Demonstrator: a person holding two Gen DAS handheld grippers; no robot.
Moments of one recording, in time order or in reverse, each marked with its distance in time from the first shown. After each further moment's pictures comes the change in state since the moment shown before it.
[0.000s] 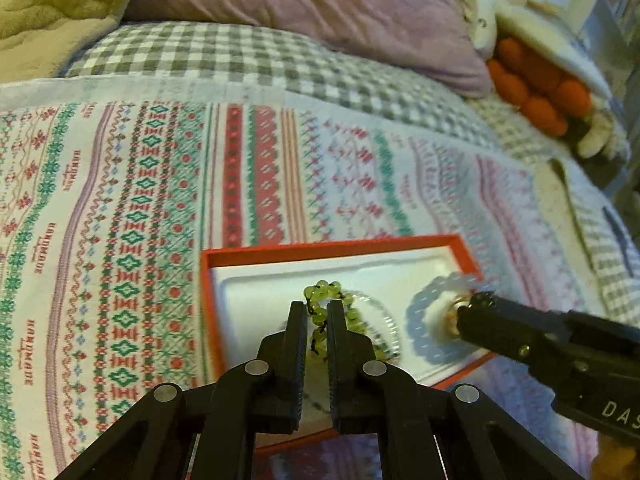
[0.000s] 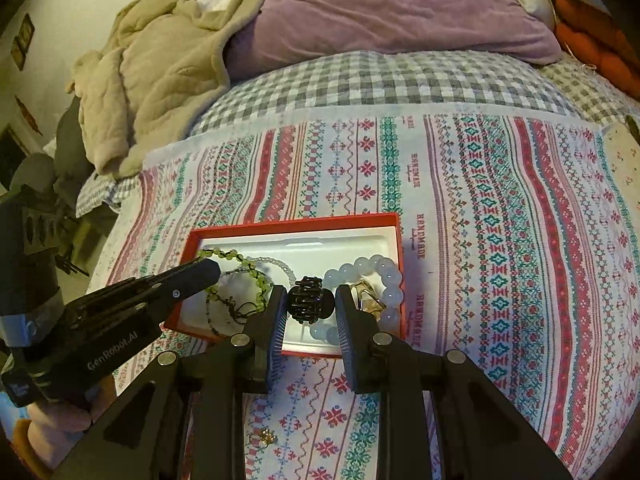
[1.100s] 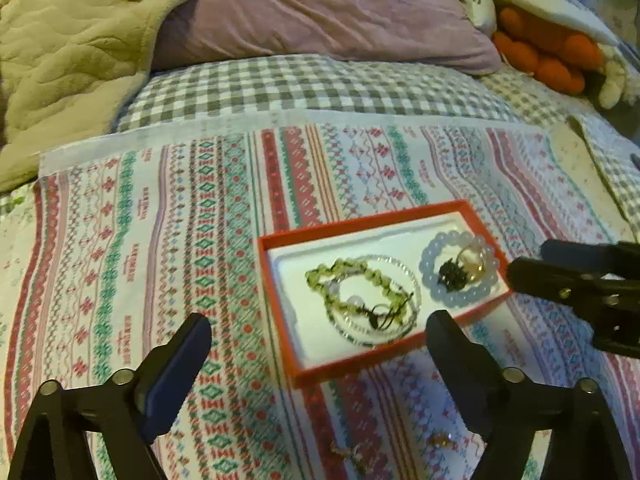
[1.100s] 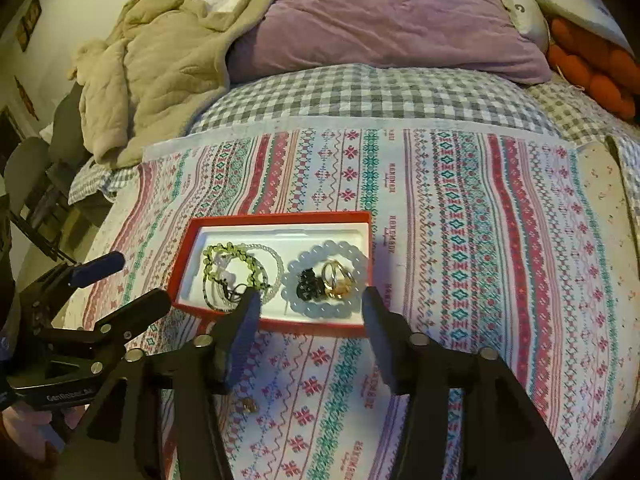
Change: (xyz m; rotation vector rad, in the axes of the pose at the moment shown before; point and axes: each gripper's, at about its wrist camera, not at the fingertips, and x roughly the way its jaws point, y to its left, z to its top) left arm -0.055 -0.021 -0.019 0.152 -0.026 0.184; right arm -0.041 0.001 -0.010 -0.054 -0.019 -0.059
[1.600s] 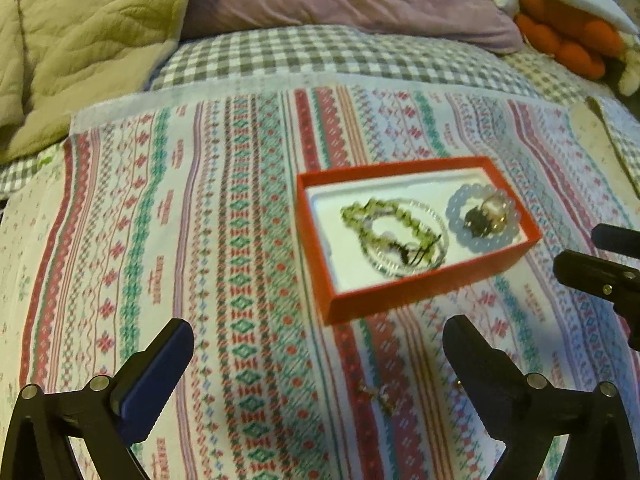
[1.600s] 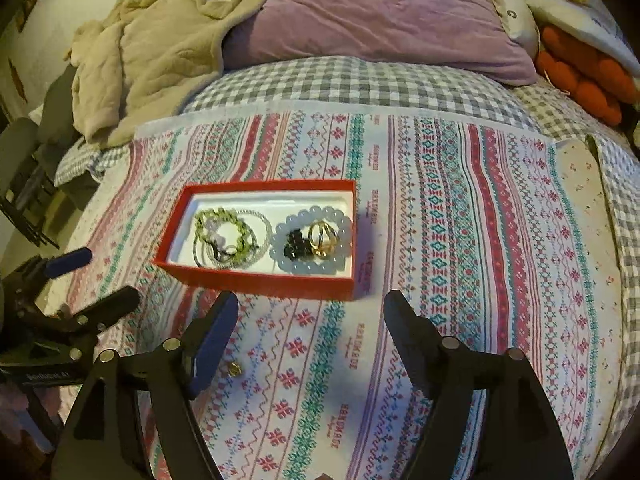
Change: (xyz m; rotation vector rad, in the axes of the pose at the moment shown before) left arm -0.011 0.013 -0.028 -0.030 0.075 0.059; right arm -0.012 0.008 -0.028 -0.042 0.028 -0.084
